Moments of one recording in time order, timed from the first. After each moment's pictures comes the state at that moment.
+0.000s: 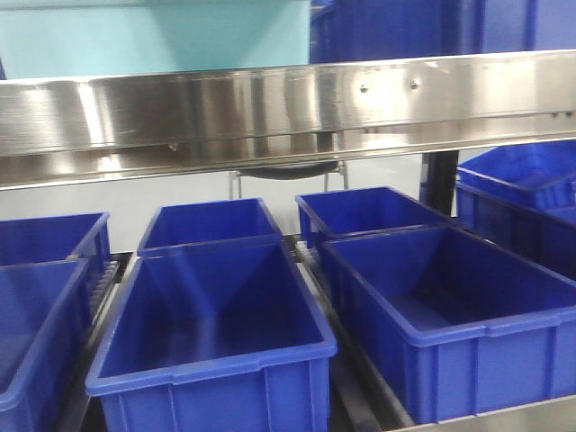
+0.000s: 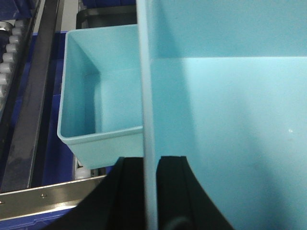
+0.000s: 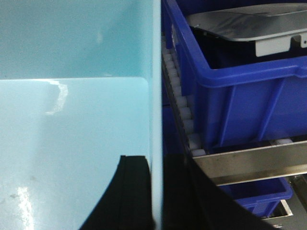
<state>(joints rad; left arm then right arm) -0.55 1.48 -1.91 0.51 1.24 -0.59 0.65 1.46 -1.82 -0.46 1.08 0.55</state>
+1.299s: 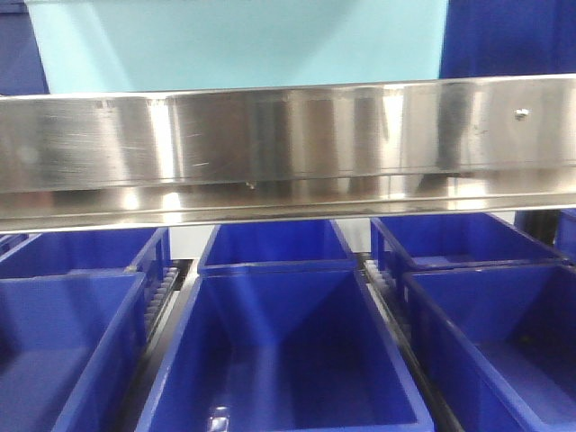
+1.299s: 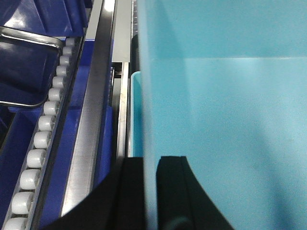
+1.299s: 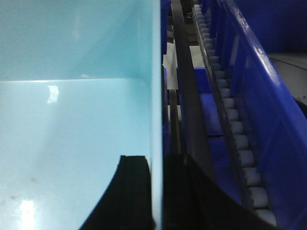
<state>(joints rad) -0.55 1.48 -1.91 0.51 1.24 -0.59 0.65 1.46 -1.82 -0.46 1.08 0.55</state>
